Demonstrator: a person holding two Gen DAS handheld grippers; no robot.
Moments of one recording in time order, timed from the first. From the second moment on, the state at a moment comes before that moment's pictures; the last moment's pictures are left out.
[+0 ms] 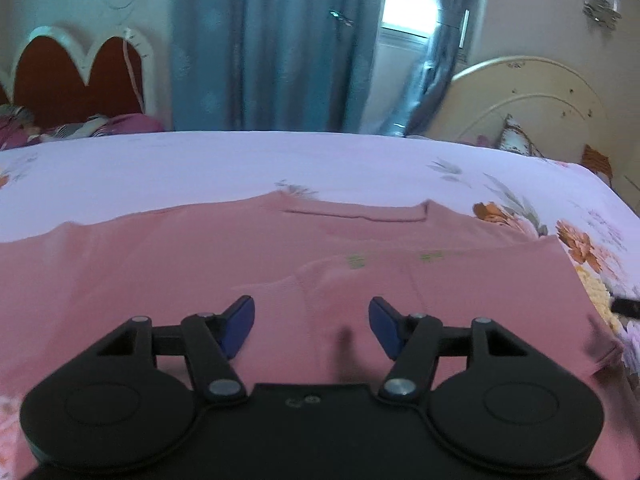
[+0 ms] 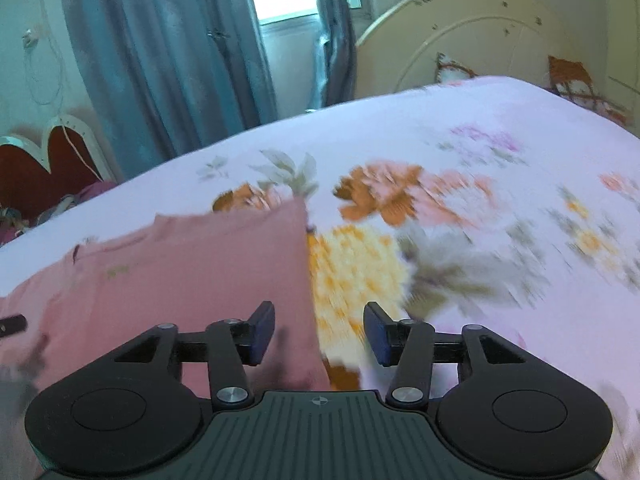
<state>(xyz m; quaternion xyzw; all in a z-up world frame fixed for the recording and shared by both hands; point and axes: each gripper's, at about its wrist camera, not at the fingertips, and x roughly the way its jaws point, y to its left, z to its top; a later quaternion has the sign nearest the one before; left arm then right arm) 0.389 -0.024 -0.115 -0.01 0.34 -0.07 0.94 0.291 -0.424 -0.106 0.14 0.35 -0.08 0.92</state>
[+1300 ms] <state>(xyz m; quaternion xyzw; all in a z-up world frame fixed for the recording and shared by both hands) 0.381 -0.024 -0.141 0.02 0.40 -0.03 0.92 0.330 -0.328 -0.137 0.05 0.38 0.04 0.92</state>
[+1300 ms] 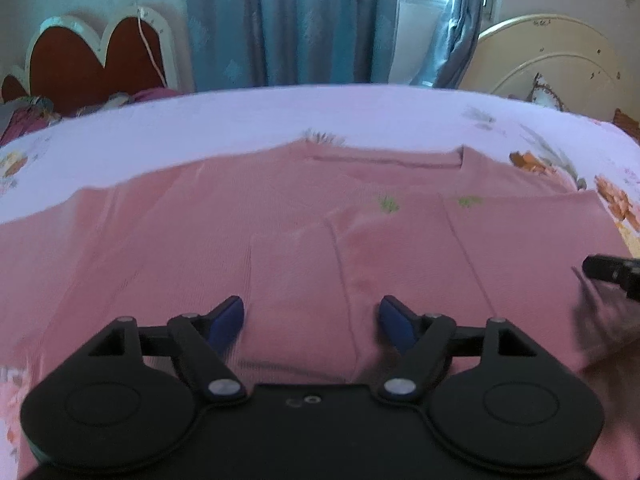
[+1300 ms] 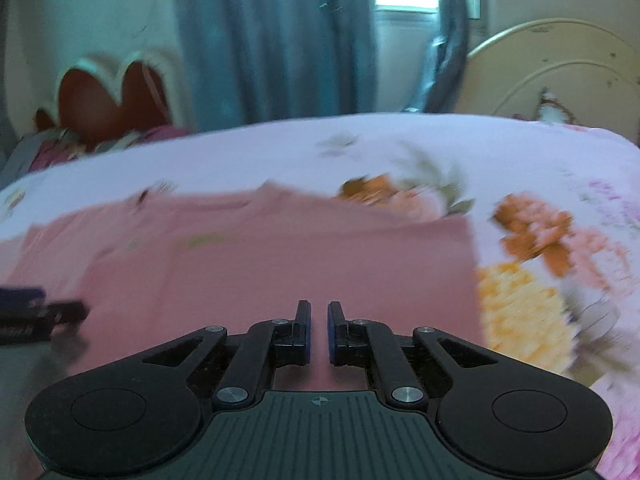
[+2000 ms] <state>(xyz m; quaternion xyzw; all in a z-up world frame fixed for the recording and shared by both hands) 0.346 0.009 -0.107 0.01 0.39 -0.02 0.92 0.312 -0.267 -0.120 0.05 0.38 0.07 0.92</state>
